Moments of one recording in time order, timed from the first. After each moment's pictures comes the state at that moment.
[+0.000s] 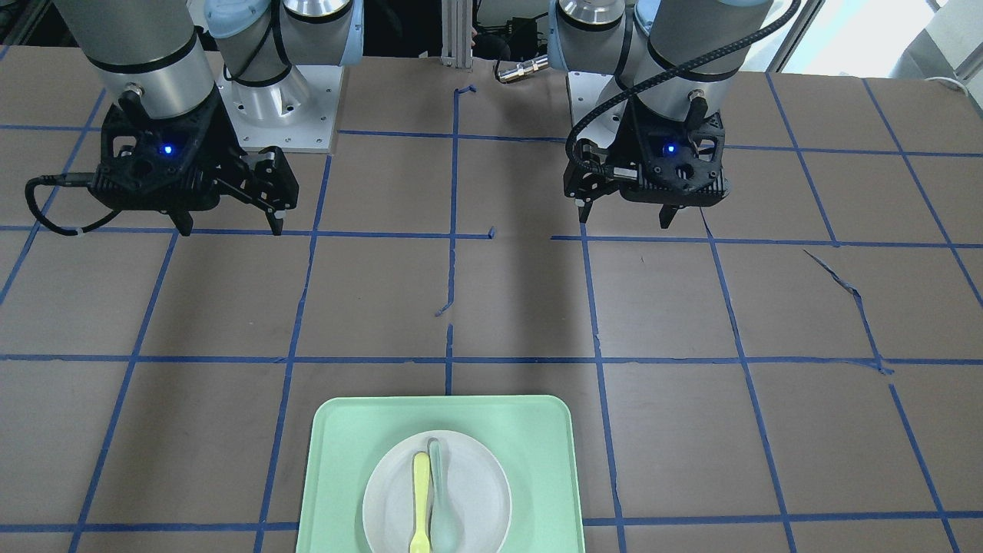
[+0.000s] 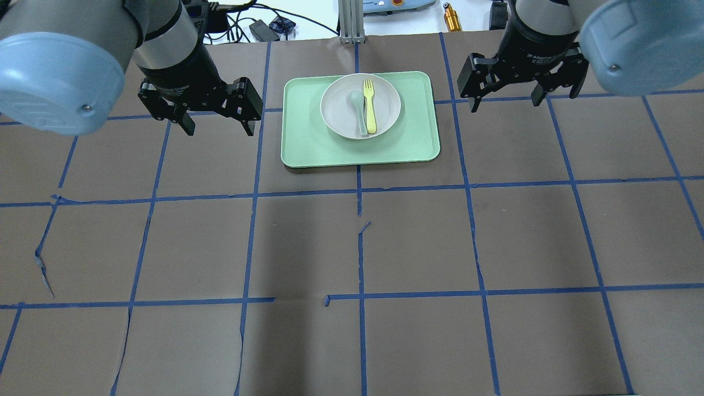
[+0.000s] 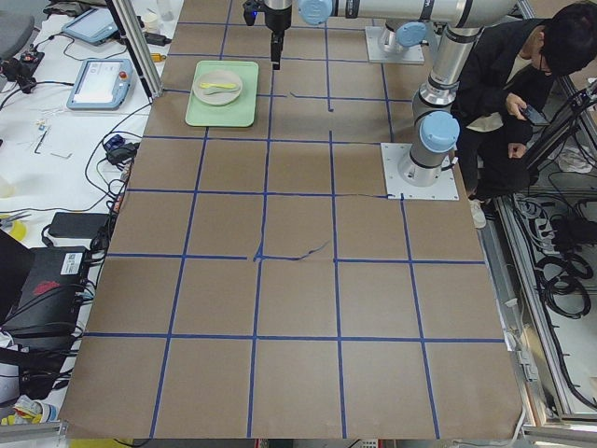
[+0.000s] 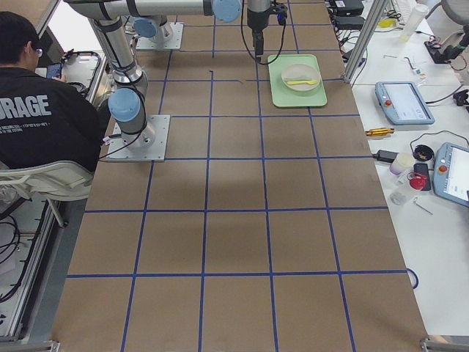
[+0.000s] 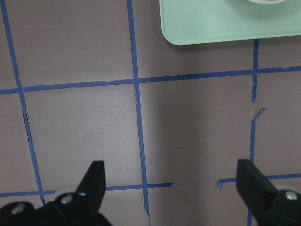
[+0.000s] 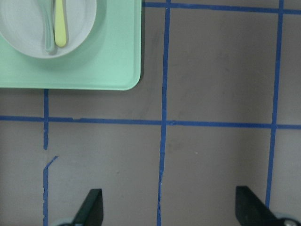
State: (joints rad) left arm -1.66 -1.62 -1.56 -1.50 1.58 -0.04; right arm 1.62 -1.48 1.52 -1.70 -1.60 0.00
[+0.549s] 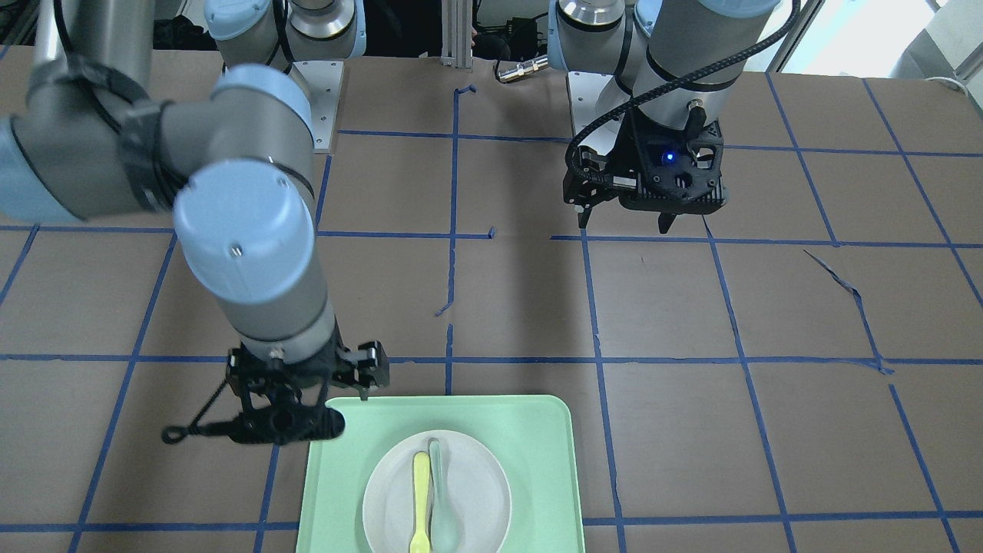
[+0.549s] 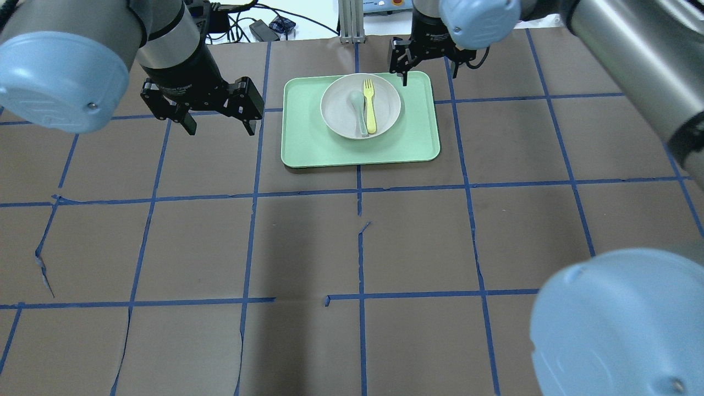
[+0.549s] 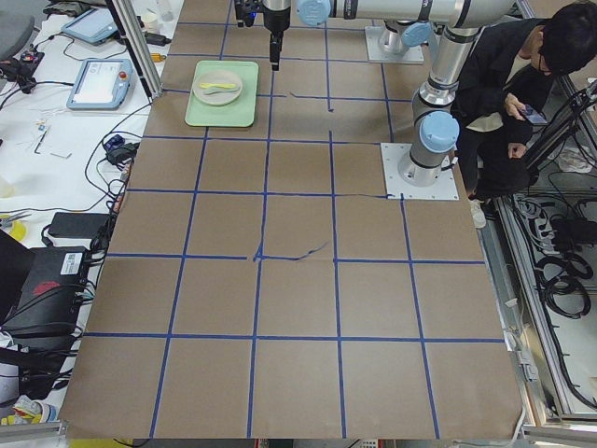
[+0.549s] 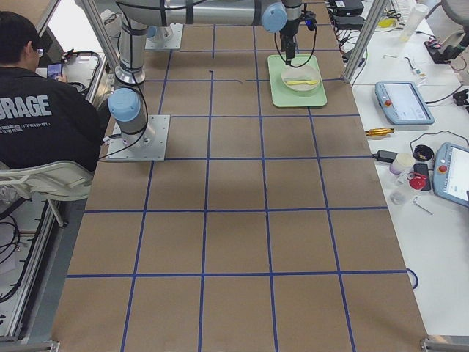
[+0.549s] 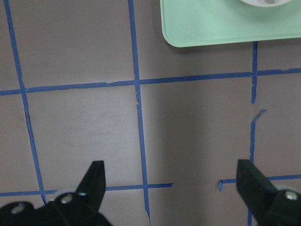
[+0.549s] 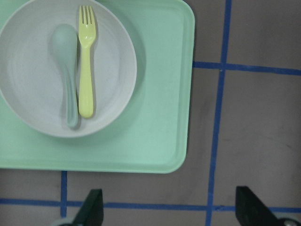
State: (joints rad) left arm -1.66 -1.63 -1.56 -1.49 1.58 -0.04; right arm 1.75 -1.00 1.16 -1.78 -1.63 0.12
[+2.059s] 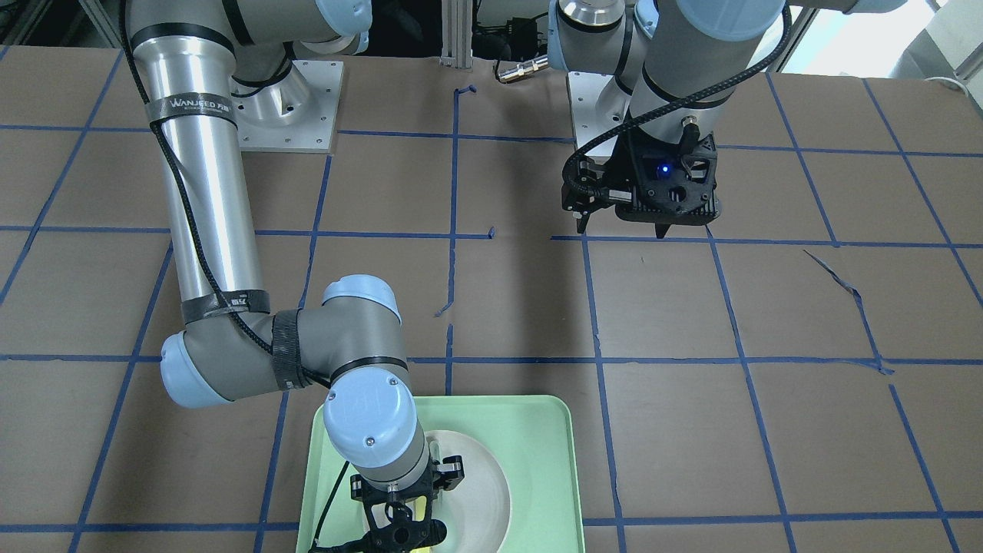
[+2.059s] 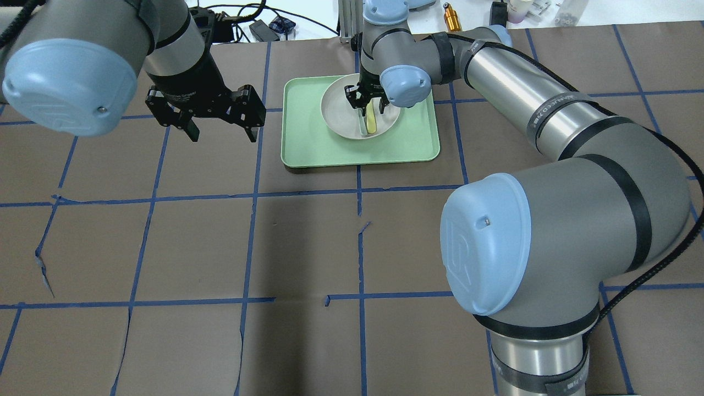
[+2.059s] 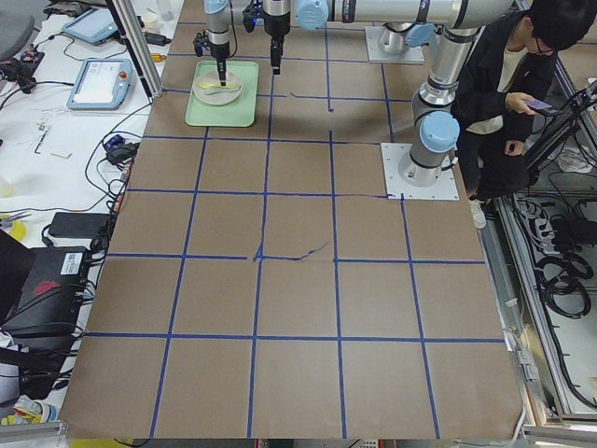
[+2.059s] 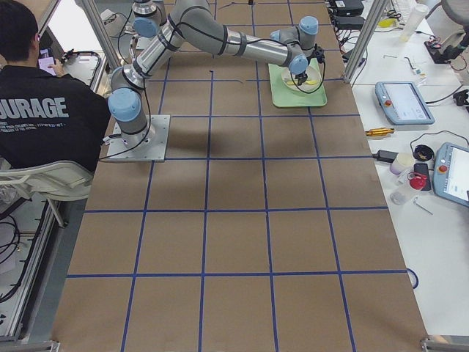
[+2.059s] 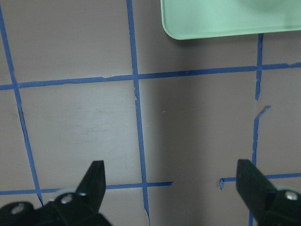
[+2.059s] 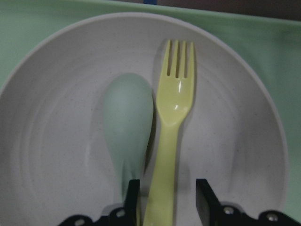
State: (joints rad) left arm -1.66 -1.64 -1.57 -1.49 1.58 -0.04; right arm 1.80 -0.70 1.10 -2.08 -1.52 0.09
